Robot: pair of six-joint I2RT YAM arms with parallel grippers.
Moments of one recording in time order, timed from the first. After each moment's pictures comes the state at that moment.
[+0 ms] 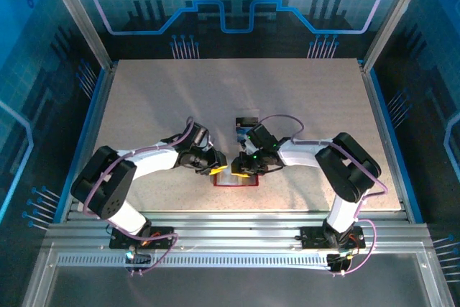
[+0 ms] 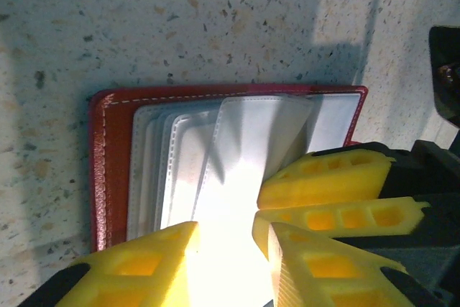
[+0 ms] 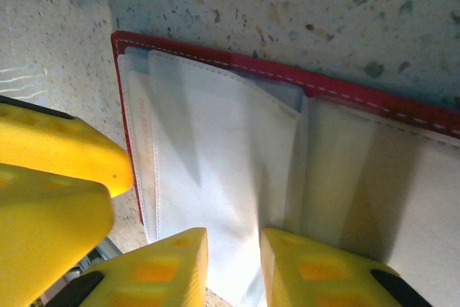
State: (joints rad) left arm -0.51 1.58 0.74 -0.21 0.53 -0.93; right arm 0.68 1.76 0.85 -0.16 -0.55 0.79
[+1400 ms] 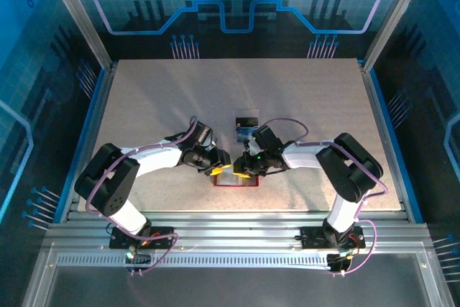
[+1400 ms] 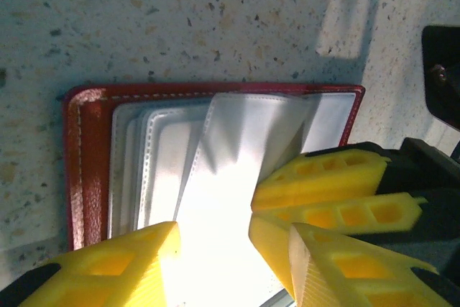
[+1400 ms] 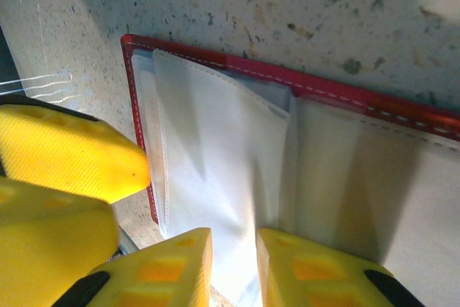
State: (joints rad) left arm -0.53 1.59 0.78 -0.25 0.52 -0.94; right arm 0.65 1.75 0.78 -0.03 -0.62 0.83
